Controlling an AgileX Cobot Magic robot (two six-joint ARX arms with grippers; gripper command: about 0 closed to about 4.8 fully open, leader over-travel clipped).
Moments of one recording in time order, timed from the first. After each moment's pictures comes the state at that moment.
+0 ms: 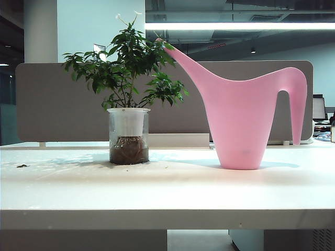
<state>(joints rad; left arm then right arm) -0.24 0.38 1.48 -1.33 -0.04 0.11 0.03 0.00 0.01 -0.19 0.00 -0.03</state>
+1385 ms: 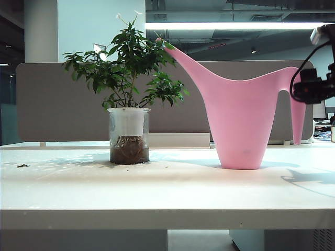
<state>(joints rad) -0.24 0.37 1.45 -1.32 0.22 0.10 -0.02 1.58 0.54 1.01 -0.11 -0.12</state>
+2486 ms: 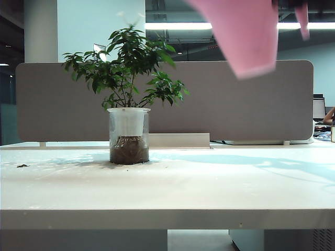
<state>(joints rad) -0.24 0.37 1.45 -1.32 0.22 0.10 -0.02 1.56 1.21 0.74 -0.14 -0.16</state>
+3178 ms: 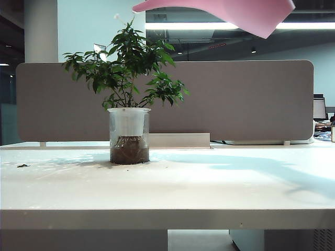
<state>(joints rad) -0.24 0.37 1.45 -1.32 0.22 0.10 0.17 1.52 1.65 0.16 -0.01 -0.89</state>
